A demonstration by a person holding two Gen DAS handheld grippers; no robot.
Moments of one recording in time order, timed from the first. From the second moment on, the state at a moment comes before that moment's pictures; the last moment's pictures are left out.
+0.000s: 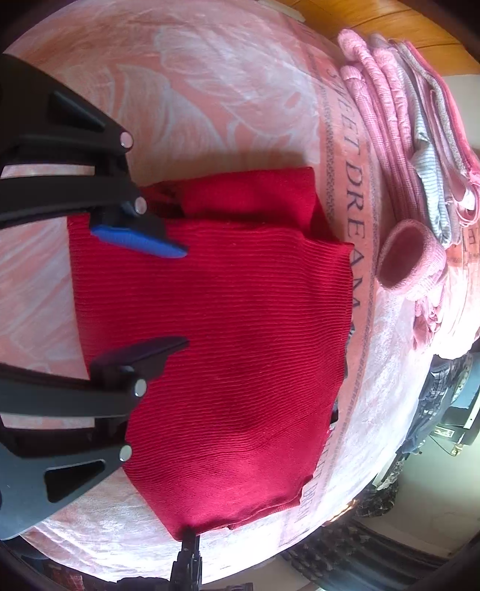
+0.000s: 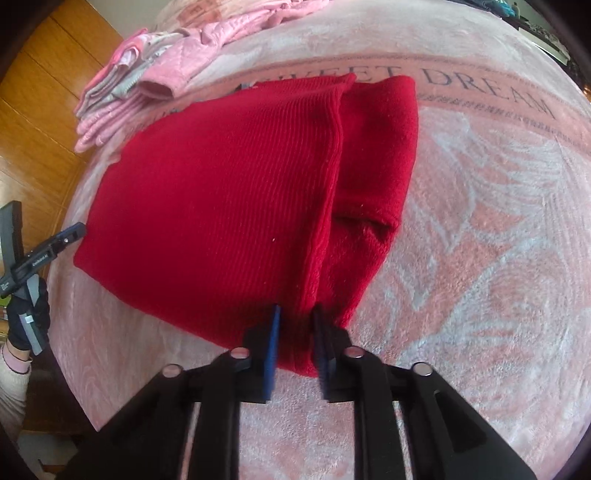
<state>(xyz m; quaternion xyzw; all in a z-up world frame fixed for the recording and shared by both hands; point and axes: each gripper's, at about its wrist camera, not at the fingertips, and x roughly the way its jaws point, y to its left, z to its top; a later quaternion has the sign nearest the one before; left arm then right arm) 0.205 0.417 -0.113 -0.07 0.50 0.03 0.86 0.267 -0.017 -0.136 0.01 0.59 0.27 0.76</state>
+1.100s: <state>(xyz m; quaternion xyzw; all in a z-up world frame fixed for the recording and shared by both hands) 0.222 0.404 -0.088 -0.09 0.49 -0.01 0.87 0.294 -0.026 -0.098 0.05 0.55 0.26 0.79</state>
